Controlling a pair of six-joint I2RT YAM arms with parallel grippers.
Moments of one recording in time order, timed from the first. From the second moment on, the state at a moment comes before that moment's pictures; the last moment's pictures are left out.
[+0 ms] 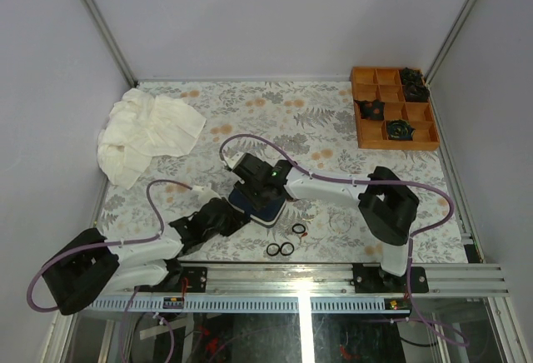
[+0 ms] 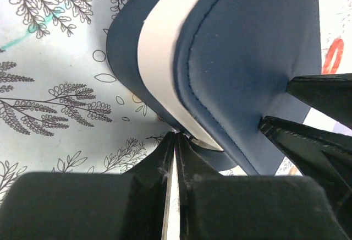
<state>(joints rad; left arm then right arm) -0.85 1.08 0.15 0.23 -0.18 -1.29 1.06 1.89 1.37 -0.55 0.11 0.18</state>
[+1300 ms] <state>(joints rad) -0.82 1.11 0.44 -0.31 -0.10 -1.20 1.06 1.93 1.41 -0.59 0.11 0.18</state>
